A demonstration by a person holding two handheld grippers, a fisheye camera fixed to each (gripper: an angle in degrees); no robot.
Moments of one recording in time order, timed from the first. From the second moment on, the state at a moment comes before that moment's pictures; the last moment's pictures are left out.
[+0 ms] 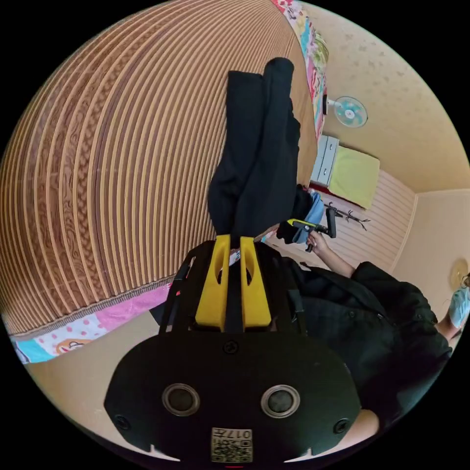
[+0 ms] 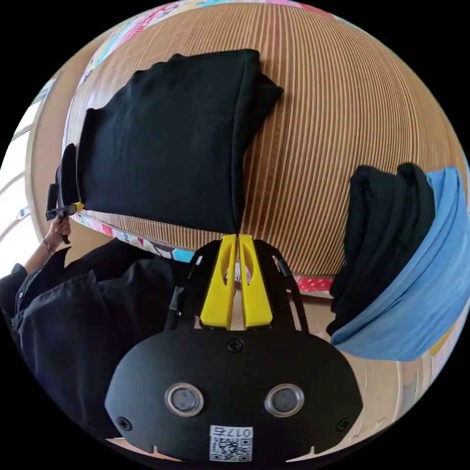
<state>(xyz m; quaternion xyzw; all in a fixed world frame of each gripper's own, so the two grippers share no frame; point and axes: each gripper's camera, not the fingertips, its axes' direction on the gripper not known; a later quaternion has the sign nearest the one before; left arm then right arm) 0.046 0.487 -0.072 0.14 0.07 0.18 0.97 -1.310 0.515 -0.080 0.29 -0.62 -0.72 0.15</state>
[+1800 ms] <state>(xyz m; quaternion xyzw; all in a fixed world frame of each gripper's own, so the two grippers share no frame) -0.012 0.512 0.018 0.22 0.16 0.27 0.92 -1.183 0.466 -0.076 0.29 -0.72 -0.62 -0.11</state>
